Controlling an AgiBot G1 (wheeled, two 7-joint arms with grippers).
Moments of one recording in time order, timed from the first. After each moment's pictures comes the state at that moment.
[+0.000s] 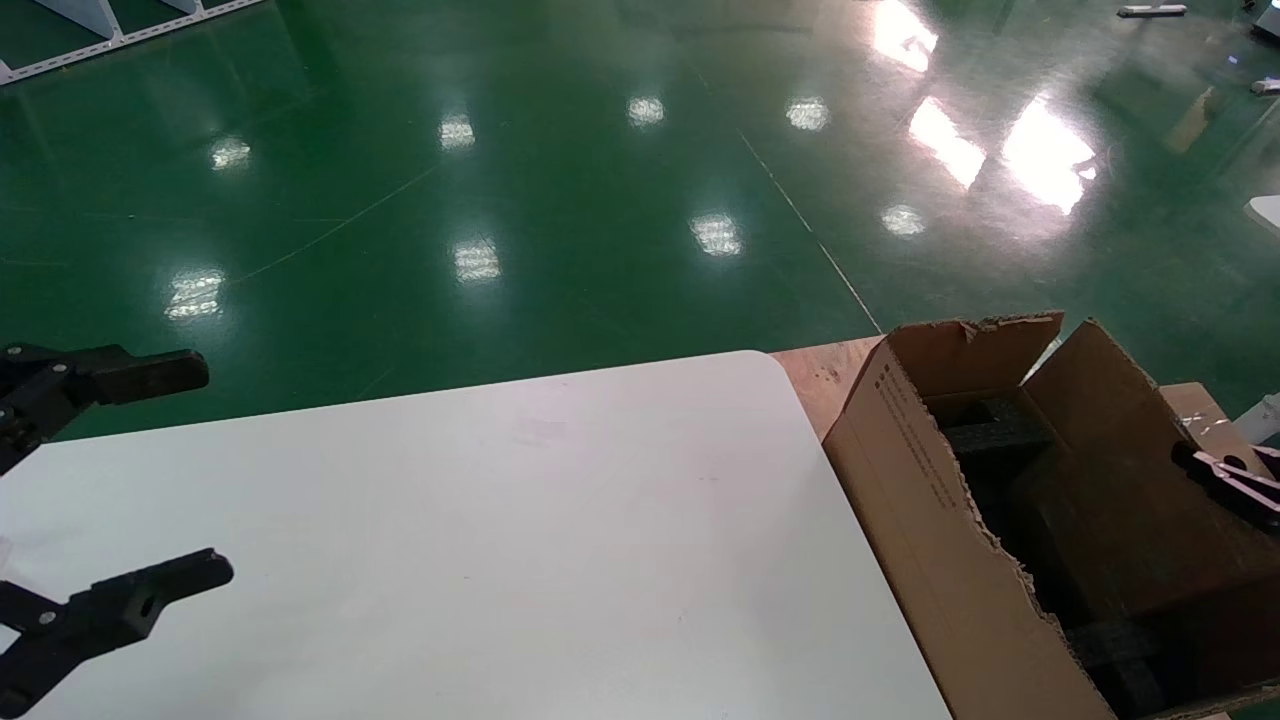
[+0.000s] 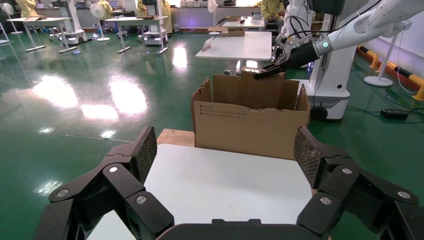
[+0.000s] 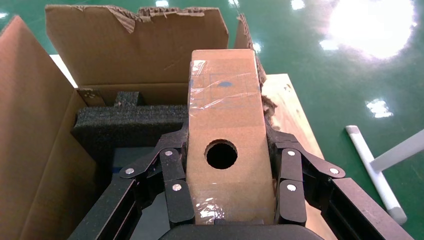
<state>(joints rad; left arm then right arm) -1.08 0.57 0.37 -1.23 0.65 1.44 -0.13 0.73 -0.14 -1.63 0.51 0.95 -1.03 -0.52</state>
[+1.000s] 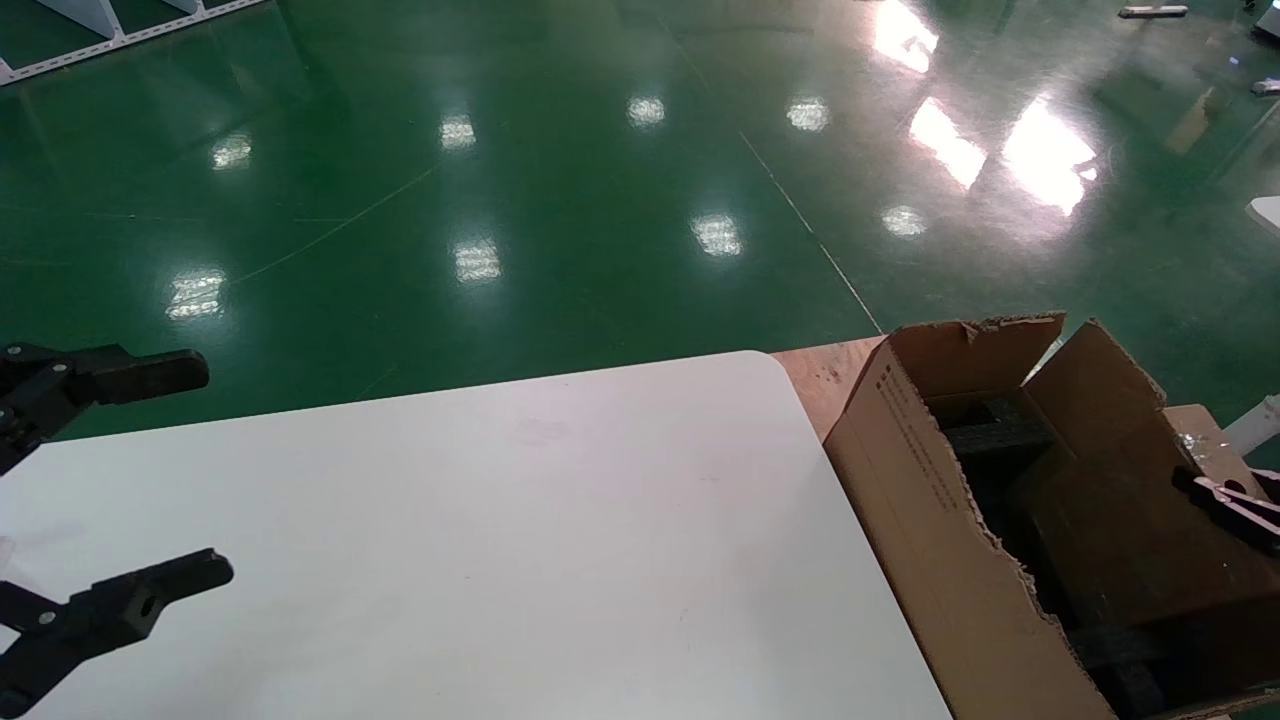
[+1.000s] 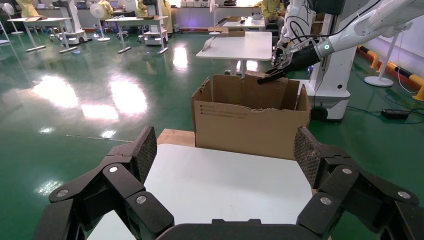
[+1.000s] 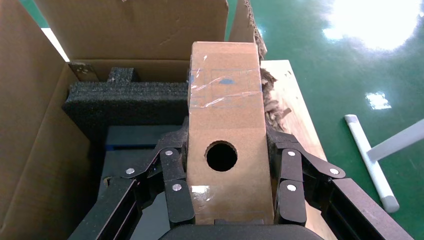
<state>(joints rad) -1.08 0.57 0.37 -1.23 0.65 1.44 -0.13 0.71 -0.20 -1.67 0.34 0.90 -1.09 -0.43</state>
